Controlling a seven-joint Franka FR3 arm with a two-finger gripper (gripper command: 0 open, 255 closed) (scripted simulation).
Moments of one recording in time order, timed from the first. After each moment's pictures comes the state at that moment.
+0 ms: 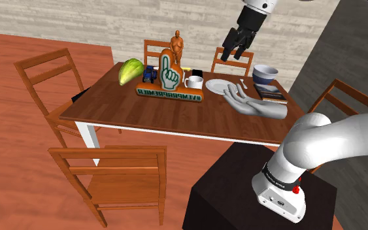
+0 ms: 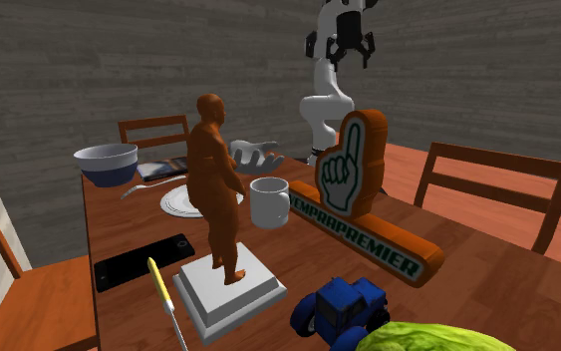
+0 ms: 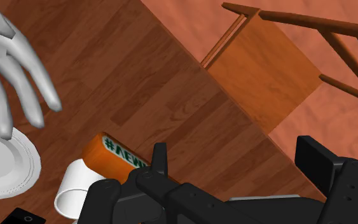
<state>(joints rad) -0.02 -0.81 0.00 -2.27 0.10 1.66 0.04</state>
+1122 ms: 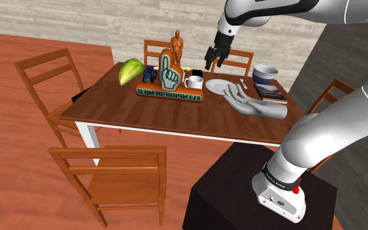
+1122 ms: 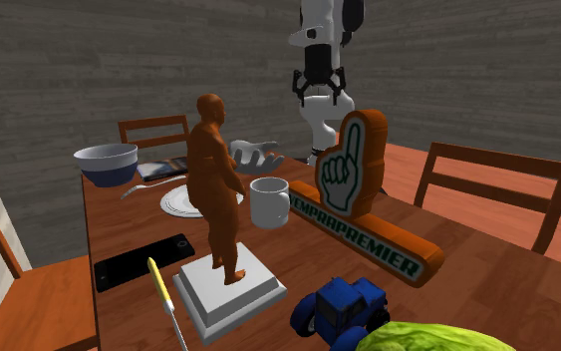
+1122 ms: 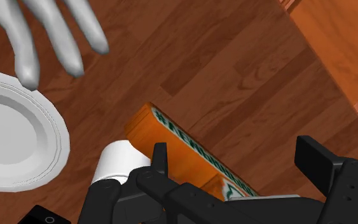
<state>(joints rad) -0.07 -0.37 -0.15 -2.18 0.03 1.95 -0.15</state>
